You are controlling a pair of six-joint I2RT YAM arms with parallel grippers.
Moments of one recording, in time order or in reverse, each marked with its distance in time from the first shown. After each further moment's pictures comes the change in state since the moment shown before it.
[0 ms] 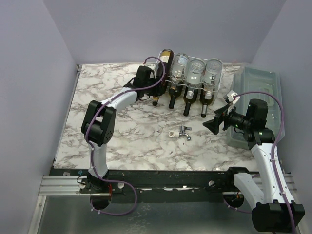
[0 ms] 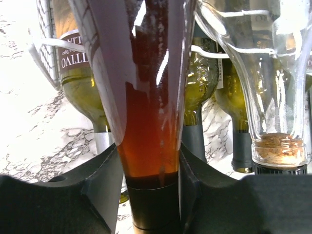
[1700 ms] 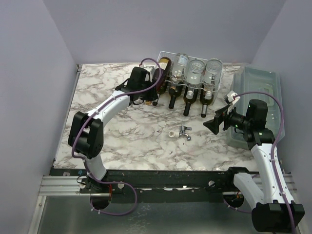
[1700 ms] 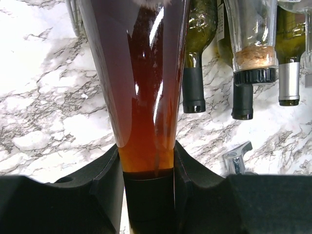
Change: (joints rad) left arm -0.011 -0.236 -0.103 -0.199 -0.063 0.060; right arm 0.000 -0.003 -0.006 0.000 0.034 -0.003
